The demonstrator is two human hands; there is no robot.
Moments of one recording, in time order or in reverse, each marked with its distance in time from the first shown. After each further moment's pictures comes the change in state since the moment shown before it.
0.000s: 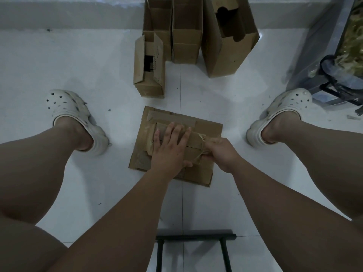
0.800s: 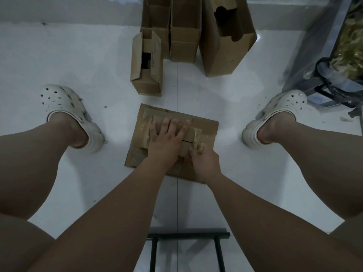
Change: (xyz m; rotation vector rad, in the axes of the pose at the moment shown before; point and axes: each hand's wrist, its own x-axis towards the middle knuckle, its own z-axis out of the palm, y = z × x) left_hand 0.016 -0.002 -0.007 0.089 0.011 0.018; right_hand -0.020 0.024 0.041 -0.482 0.267 -0.151
